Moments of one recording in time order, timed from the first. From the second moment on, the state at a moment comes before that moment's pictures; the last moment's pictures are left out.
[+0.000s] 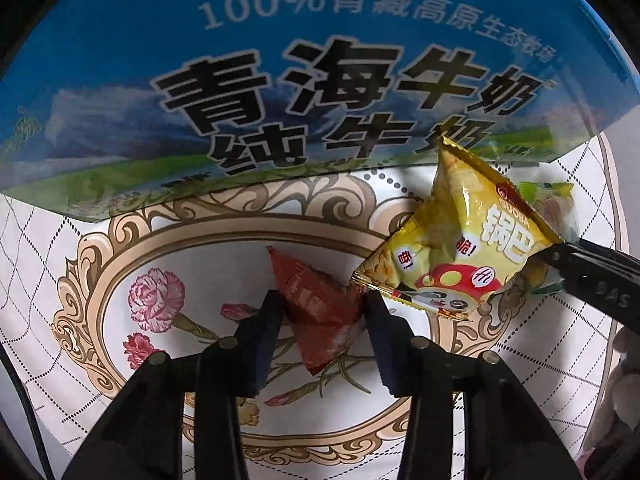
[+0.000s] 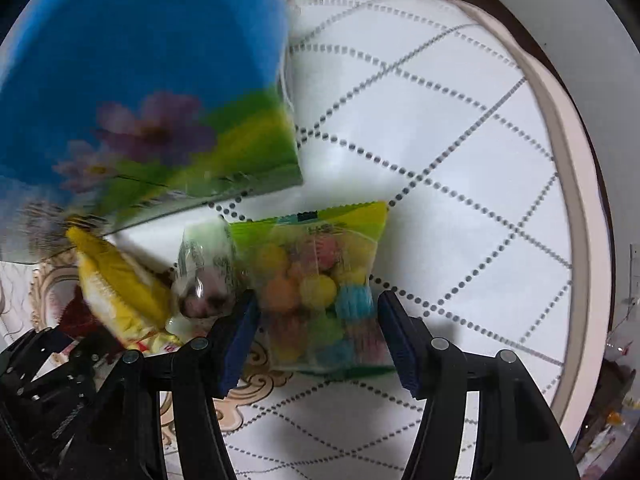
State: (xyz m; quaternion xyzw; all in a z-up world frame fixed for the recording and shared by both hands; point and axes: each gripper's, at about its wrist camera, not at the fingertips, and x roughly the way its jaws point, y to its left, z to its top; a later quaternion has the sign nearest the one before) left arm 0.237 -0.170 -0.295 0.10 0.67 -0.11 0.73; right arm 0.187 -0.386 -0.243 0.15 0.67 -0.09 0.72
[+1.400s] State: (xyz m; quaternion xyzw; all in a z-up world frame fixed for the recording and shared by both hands) left arm 0.185 -0.150 -0.139 -0.02 0.63 -0.20 0.75; right arm 0.115 -0.317 -0.134 0.19 0.63 0.06 0.75
